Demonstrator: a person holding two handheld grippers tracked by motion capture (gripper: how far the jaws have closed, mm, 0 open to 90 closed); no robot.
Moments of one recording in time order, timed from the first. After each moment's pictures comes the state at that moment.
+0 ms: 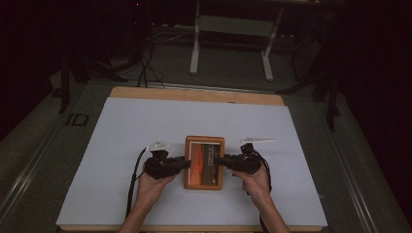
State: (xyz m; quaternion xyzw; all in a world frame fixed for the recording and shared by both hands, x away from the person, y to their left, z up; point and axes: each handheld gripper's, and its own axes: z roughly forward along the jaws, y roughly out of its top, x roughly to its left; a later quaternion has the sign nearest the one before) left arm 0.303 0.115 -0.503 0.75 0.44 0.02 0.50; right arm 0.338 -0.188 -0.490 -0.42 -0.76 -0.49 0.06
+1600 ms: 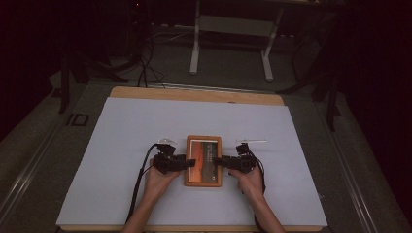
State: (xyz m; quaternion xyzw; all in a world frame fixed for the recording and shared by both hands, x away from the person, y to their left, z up) left arm 0.338 0.102 -0.533 0.75 0.48 -0.01 0.45; right arm 0.358 -0.183 -0.527 -0.50 -0.75 -0.44 0.06
